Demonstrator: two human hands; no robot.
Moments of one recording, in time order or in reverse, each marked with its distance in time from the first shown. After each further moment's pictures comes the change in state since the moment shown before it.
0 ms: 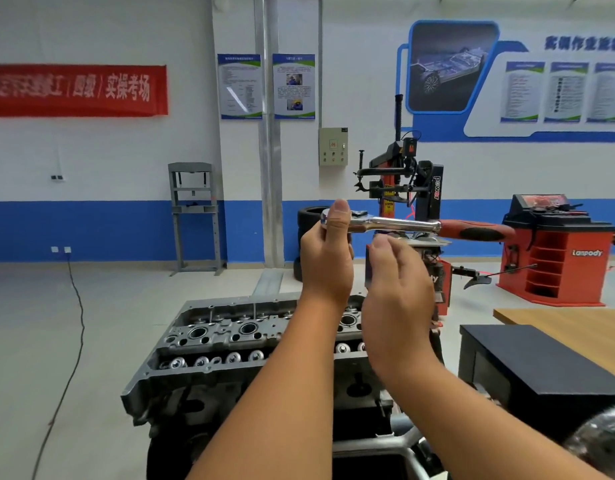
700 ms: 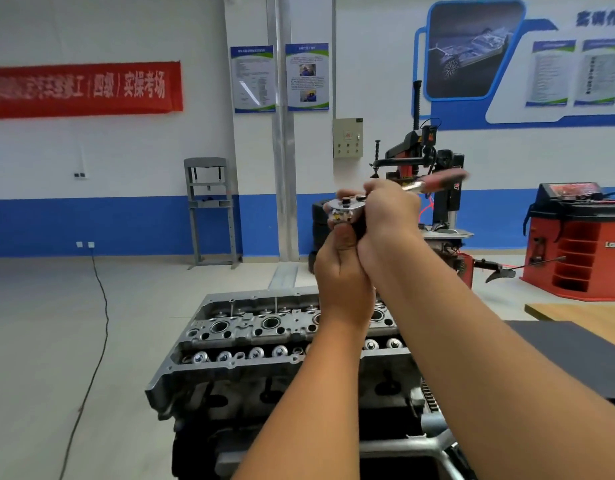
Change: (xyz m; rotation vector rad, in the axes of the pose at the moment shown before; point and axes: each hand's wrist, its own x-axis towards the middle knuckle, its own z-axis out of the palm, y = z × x) left_hand -0.008 -0.037 -0.020 -0.055 0.081 0.041; right_hand 0.084 -0.015 0.070 0.514 -0.050 0.742
